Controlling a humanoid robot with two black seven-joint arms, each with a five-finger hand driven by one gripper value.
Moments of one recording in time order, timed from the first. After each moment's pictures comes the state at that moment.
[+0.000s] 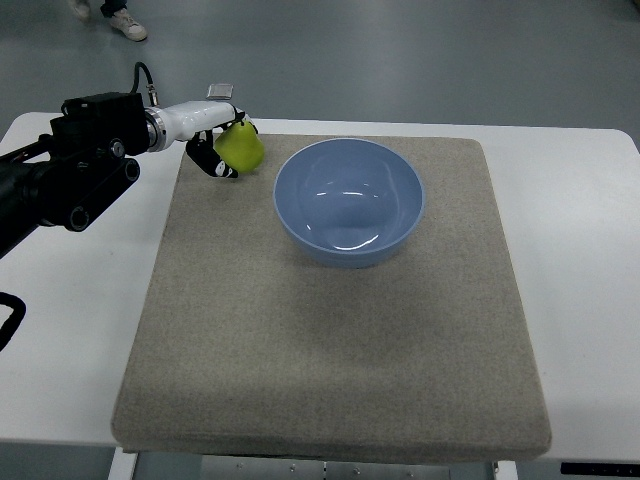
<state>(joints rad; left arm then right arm) -1.06 0.31 -0.58 -0.63 1.75 -0.25 -0.15 0.01 0.00 0.09 0.12 -0.04 0.12 0.10</state>
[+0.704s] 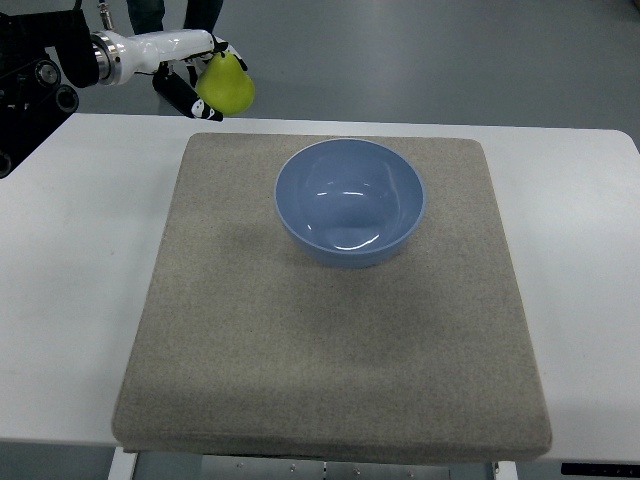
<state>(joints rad) -1.15 0.53 -0.59 -0.91 1.60 -0.38 -0.15 0.01 0.00 0.09 0.12 -0.04 0.12 0.10</state>
